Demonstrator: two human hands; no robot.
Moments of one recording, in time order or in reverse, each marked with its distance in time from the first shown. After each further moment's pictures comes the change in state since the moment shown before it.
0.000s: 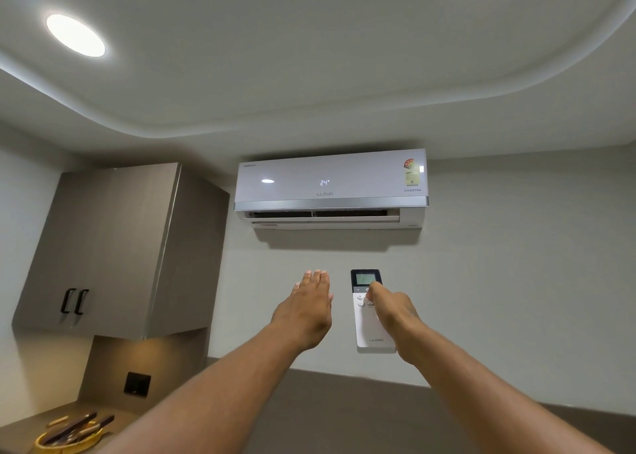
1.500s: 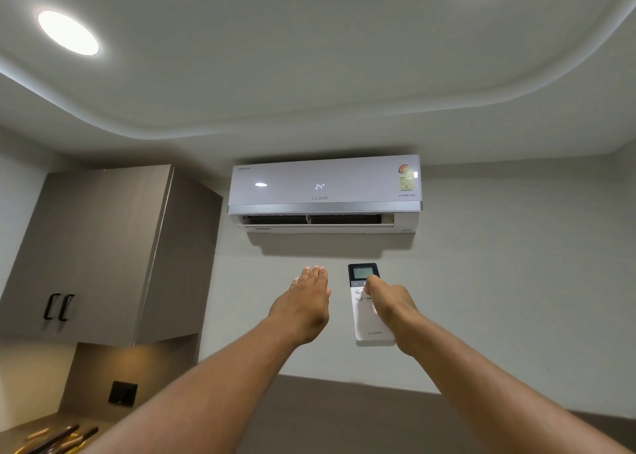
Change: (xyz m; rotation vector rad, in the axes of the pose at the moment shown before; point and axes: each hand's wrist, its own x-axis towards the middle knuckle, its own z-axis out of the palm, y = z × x) left_hand 0.010 -0.009 -0.008 0.006 0.014 0.037; right_hand -0.004 -0.016 0.006 -0.030 0.026 -0.038
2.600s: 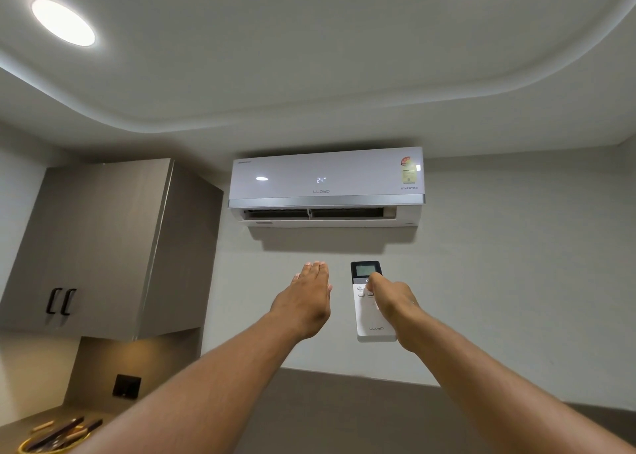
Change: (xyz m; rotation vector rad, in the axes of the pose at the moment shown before) left_hand 0.002 -0.005 0.007 -0.027 -0.011 -0.009; right_hand 0.010 0.009 0.005 0.011 0.003 0.022
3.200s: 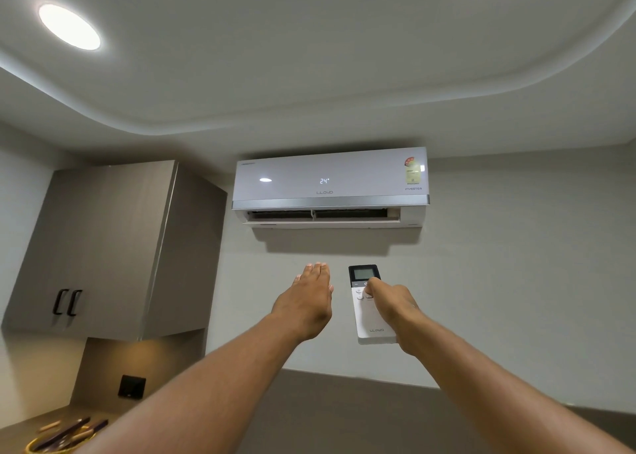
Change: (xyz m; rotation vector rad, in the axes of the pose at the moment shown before) left_hand 0.001 -0.002 0.000 0.007 -0.004 -0.016; right_hand 0.003 0.003 0.005 -0.019 -0.040 -0.004
